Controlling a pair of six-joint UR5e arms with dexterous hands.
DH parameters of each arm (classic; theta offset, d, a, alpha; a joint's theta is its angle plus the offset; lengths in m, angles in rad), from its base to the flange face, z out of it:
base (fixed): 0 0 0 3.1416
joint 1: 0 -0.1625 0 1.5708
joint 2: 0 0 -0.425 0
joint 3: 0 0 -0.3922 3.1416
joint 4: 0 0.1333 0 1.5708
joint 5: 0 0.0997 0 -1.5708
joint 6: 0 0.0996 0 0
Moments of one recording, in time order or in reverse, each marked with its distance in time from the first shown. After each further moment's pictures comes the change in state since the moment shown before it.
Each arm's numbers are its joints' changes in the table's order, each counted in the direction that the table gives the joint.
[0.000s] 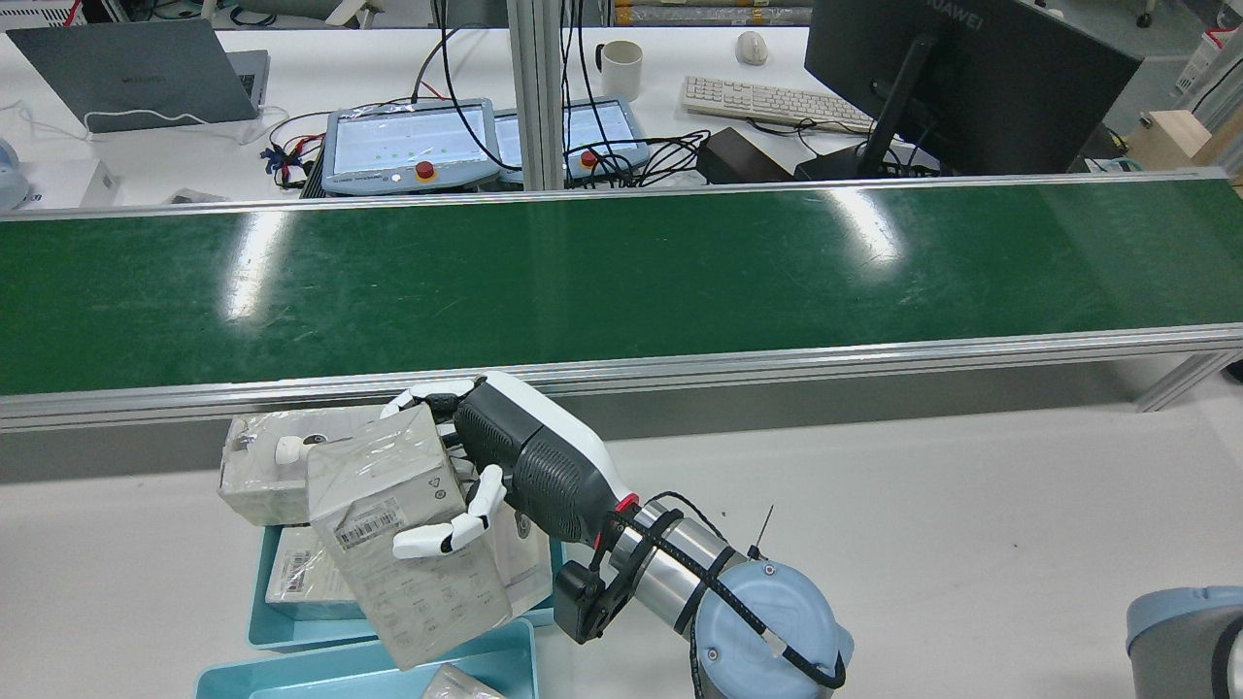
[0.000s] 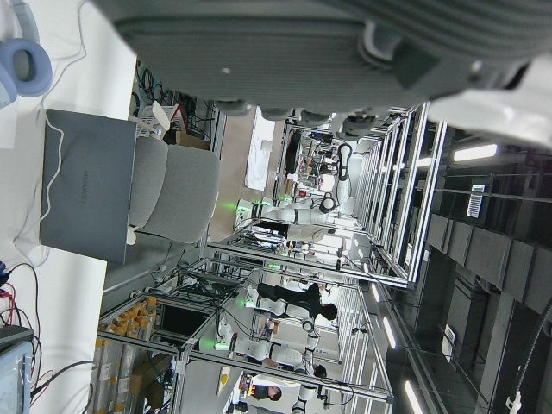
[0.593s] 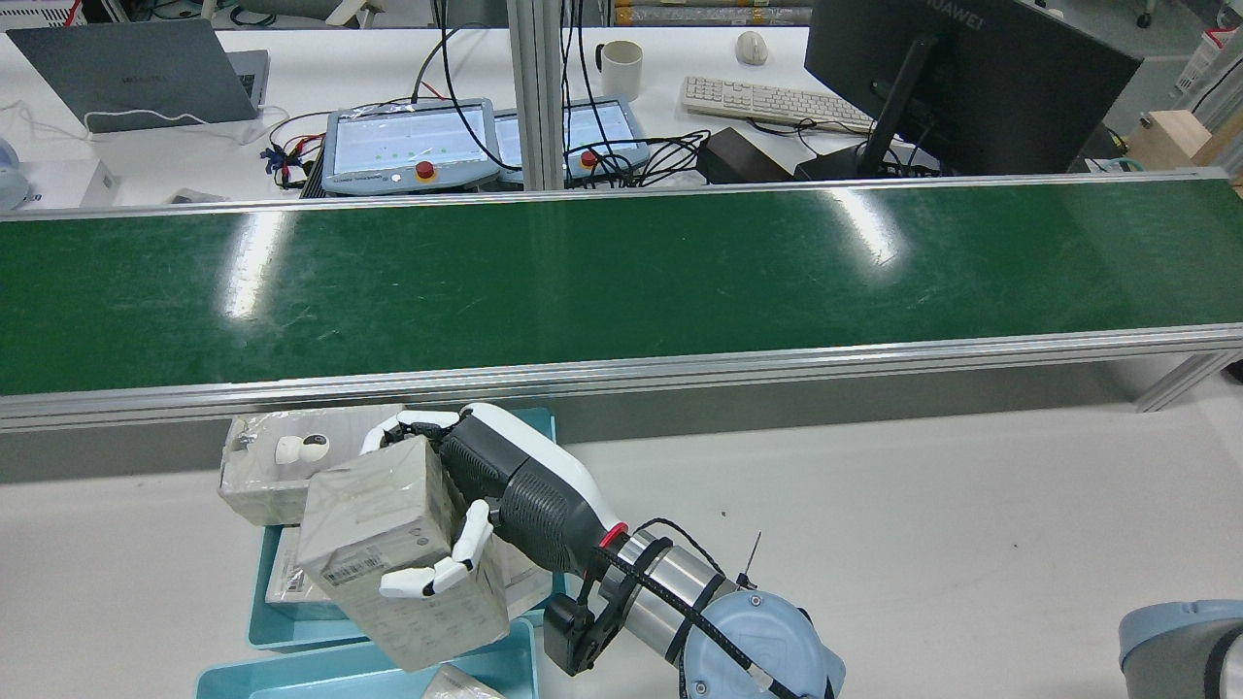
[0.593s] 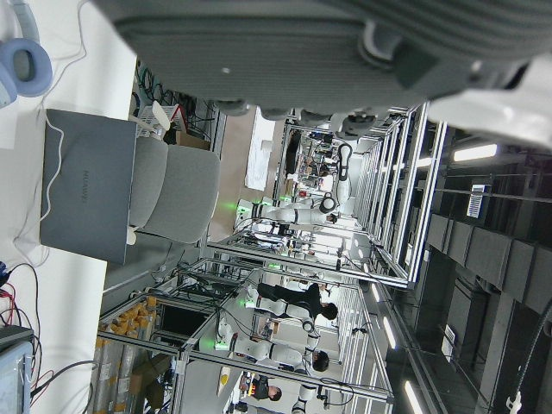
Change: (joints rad) left arm 0.000 0.000 0.000 0.000 0.000 0.000; right arm 0.031 0.000 0.003 0.002 -0.002 -0.003
